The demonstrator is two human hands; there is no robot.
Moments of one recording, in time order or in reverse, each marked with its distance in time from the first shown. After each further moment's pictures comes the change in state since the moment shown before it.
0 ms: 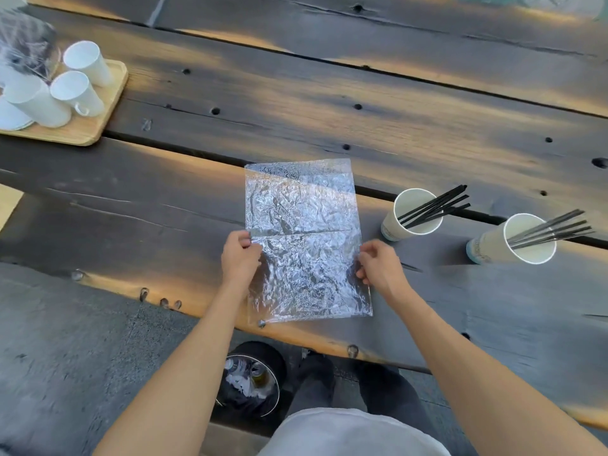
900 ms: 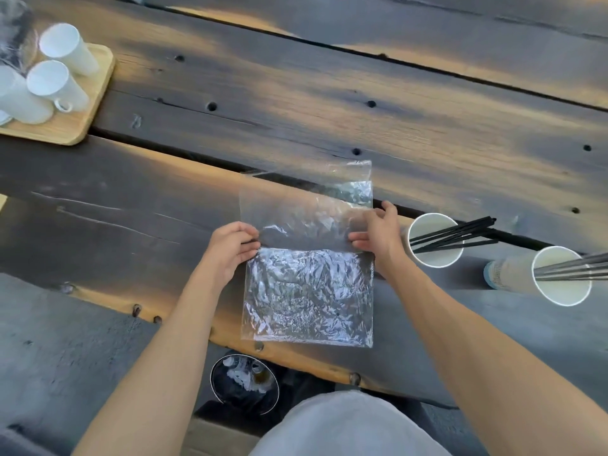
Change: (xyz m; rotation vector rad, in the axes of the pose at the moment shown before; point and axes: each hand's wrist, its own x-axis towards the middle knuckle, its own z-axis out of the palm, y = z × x) left_hand 0.060 0.043 -0.011 -0.236 -0.242 -0.197; right_hand 0.077 -0.079 0.006 0.419 0.037 0.114
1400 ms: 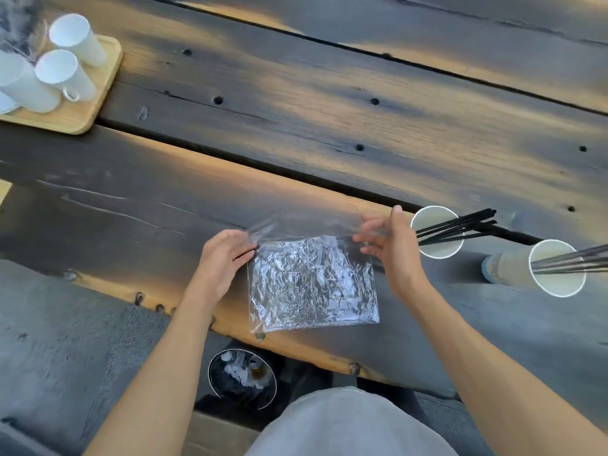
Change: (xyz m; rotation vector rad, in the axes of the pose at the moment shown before) left_hand -0.026 -0.032 -0.024 -0.299 -0.048 0.067; right_hand -0.057 0.013 -0.026 0.143 -0.141 -0.186
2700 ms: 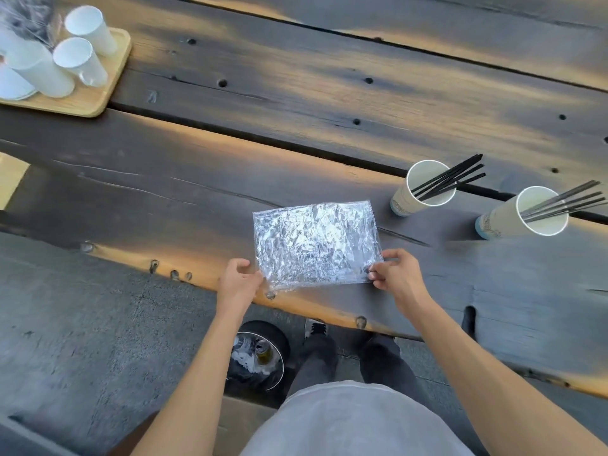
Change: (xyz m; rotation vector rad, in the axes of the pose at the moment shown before) left_hand -0.088 -0.085 -0.026 0.680 0.229 -0.017; right_hand -0.079 0.092 -0.041 -0.248 0.145 0.248
